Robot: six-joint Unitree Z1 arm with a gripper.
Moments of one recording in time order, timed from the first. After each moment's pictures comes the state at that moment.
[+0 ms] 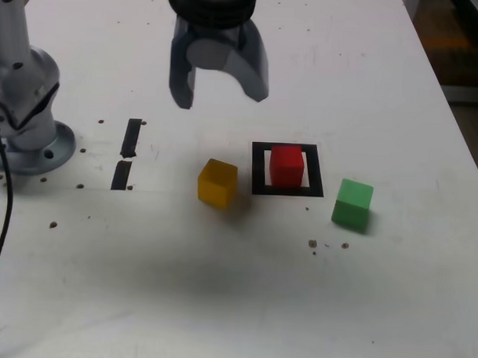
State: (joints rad) arm -0.29 1.71 -1.39 1.39 0.12 -0.23
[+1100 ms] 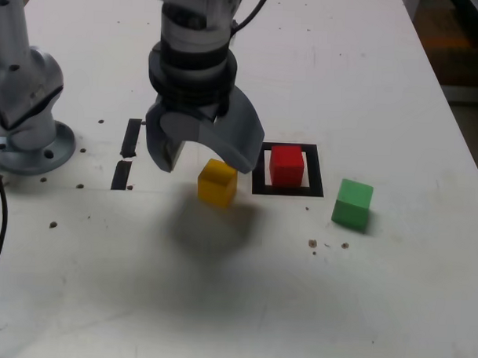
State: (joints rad) arm -0.45 1.73 -1.14 1.10 0.05 -0.16
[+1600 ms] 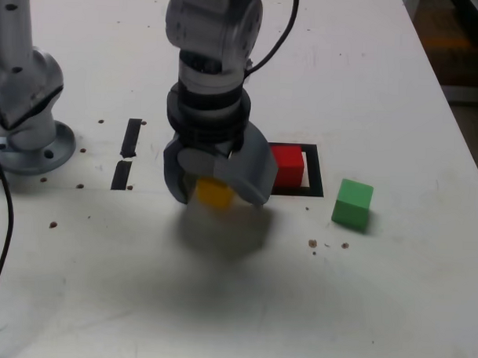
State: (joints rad) arm -0.45 1.81 -1.06 0.90 0.02 -0.13
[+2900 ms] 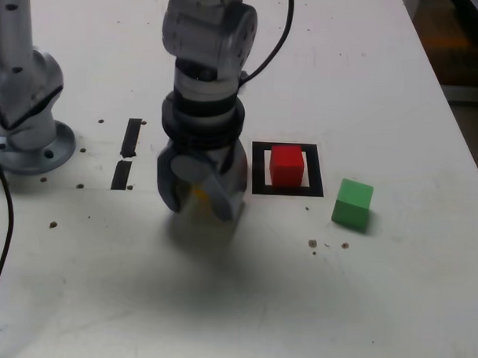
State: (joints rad) arm -0.44 1.79 -1.03 0.89 0.00 -0.15
